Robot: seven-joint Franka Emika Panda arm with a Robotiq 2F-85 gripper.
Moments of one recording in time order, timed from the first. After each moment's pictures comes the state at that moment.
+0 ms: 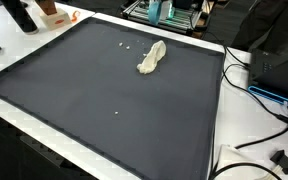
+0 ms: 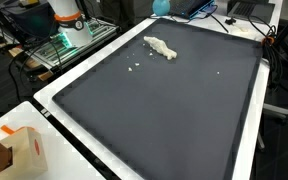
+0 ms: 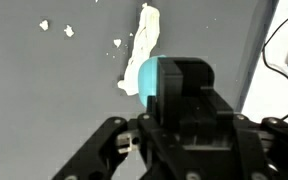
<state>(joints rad) 0.10 -0.26 0.13 -2.27 0.20 2.06 0.00</state>
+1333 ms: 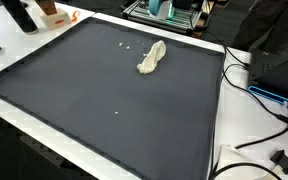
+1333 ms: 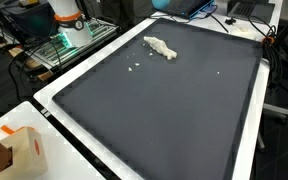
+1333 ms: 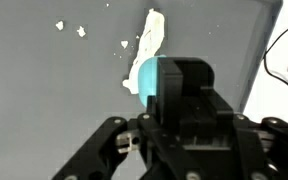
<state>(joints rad) 0.11 -0.25 0.15 -2.18 0.12 1.95 0.04</state>
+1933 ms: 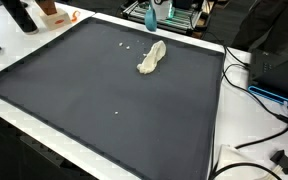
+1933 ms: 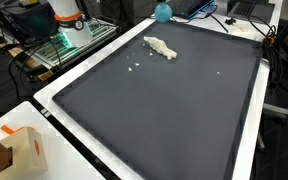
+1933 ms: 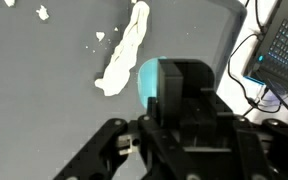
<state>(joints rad) 0.08 -0.14 -0.03 -2.23 0.46 2.00 -0.47</state>
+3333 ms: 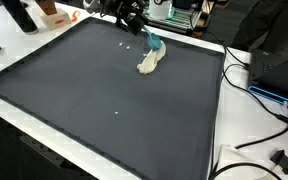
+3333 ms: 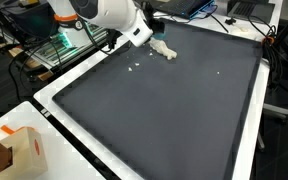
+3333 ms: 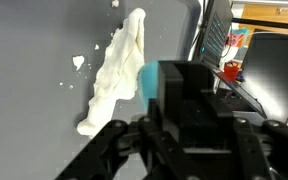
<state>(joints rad) -0.13 0.19 -0.10 -2.30 0.96 1.83 -1.10</state>
